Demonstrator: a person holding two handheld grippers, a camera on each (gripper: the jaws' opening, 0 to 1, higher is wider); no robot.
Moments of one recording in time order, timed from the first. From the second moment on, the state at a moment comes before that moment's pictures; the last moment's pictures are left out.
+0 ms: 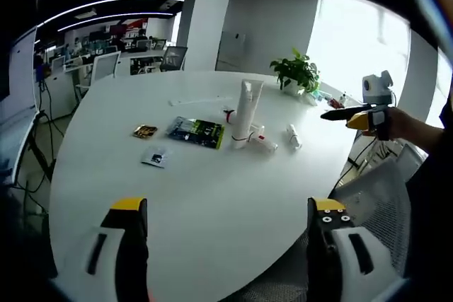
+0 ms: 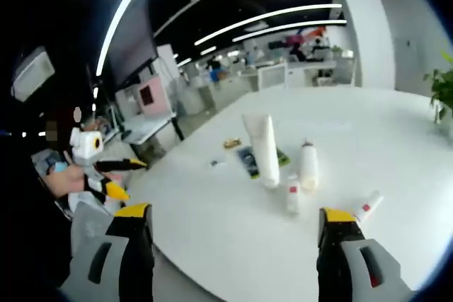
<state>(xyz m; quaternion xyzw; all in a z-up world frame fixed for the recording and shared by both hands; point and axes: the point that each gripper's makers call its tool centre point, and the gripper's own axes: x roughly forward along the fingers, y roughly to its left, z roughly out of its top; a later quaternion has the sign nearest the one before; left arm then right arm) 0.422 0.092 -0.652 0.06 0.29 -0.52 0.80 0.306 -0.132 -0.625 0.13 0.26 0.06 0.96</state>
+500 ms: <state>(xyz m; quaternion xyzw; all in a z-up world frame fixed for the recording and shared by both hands) 0.410 0.101 -0.653 0.06 0.30 -0.51 0.81 0.287 -0.123 -0.645 0.18 0.27 0.04 0.94</state>
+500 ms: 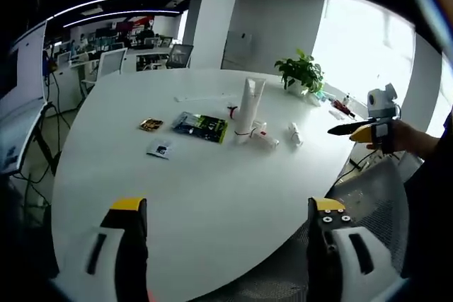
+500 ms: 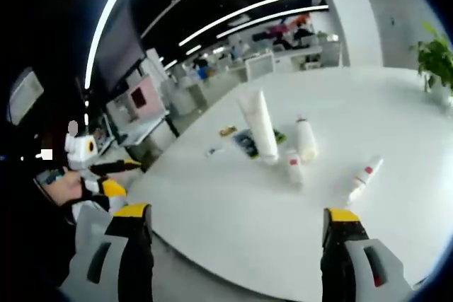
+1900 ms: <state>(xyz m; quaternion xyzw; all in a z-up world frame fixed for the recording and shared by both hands) 0.417 0.093 -0.676 0.04 0.33 -0.50 0.80 0.331 -0.169 -0.661 0.17 0.32 0.02 0.93</state>
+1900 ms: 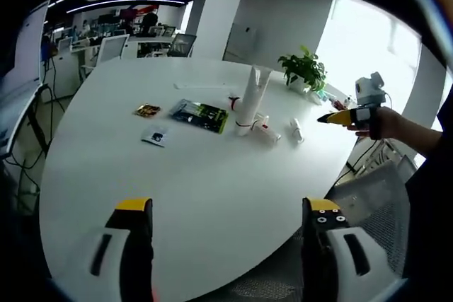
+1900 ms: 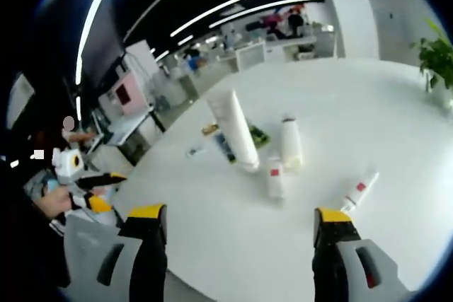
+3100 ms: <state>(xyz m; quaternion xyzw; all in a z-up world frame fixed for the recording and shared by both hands) 0.431 0.093 -0.702 0.03 0.37 -0.49 0.79 0.432 -0.247 -0.710 0.10 0.41 0.00 0.91</state>
